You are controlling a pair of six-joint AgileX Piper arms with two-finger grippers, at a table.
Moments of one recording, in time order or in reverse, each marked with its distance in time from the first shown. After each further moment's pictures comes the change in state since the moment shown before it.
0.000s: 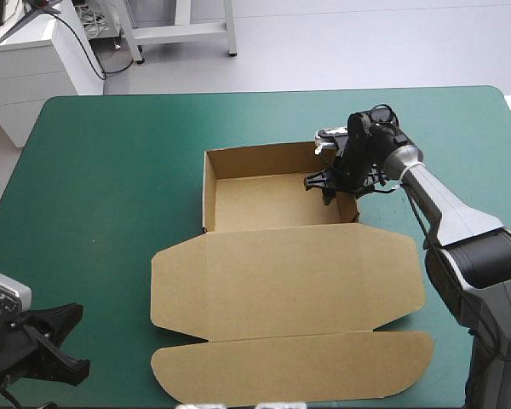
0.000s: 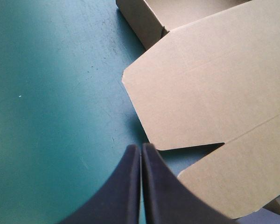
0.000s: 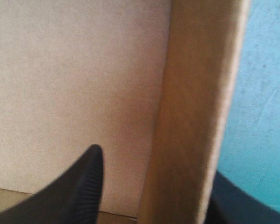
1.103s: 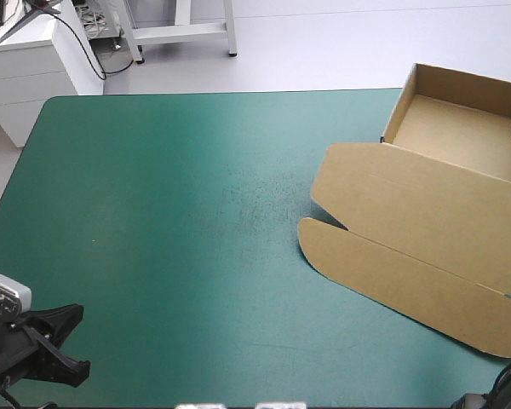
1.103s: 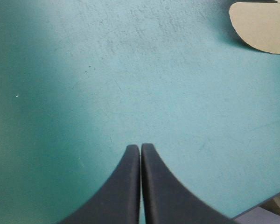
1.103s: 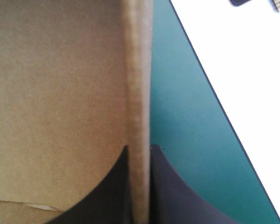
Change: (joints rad) left arm 0.000 -0.001 0.000 -0.010 0.000 0.000; right arm -0.823 -0.025 -0.221 -0.025 0.044 -0.113
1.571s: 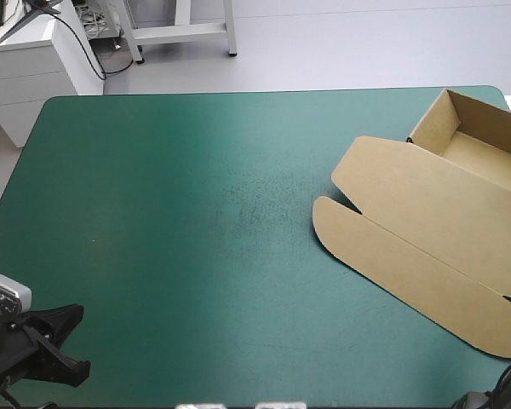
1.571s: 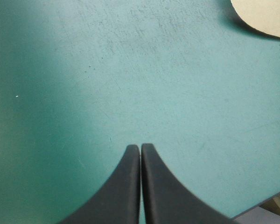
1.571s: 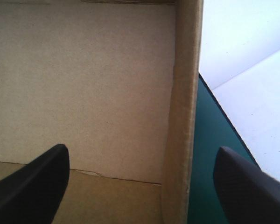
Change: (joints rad) left arm 0.000 0.000 0.000 0.001 0.000 0.000; right arm -0.080 0.045 0.001 0.085 -0.002 0.004
